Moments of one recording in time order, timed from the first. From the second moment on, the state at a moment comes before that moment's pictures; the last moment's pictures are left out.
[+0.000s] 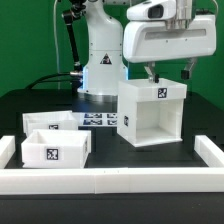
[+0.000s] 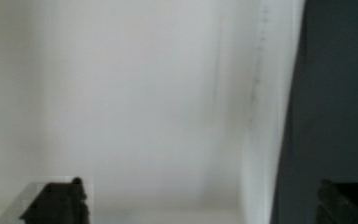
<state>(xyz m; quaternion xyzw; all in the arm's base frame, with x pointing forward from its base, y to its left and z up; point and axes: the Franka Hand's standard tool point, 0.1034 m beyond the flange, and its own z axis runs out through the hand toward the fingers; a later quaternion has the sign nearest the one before) 0.429 0.110 0.119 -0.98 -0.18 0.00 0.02</state>
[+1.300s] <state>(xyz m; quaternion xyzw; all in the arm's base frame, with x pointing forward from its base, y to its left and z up) 0.418 0.116 0.103 -0.98 -0.18 0.01 0.02</state>
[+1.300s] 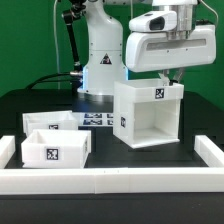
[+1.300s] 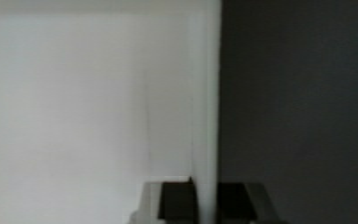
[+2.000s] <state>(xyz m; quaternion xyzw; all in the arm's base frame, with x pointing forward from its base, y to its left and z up) 0.442 0.108 0.103 -0.98 -0.18 0.00 0.03</state>
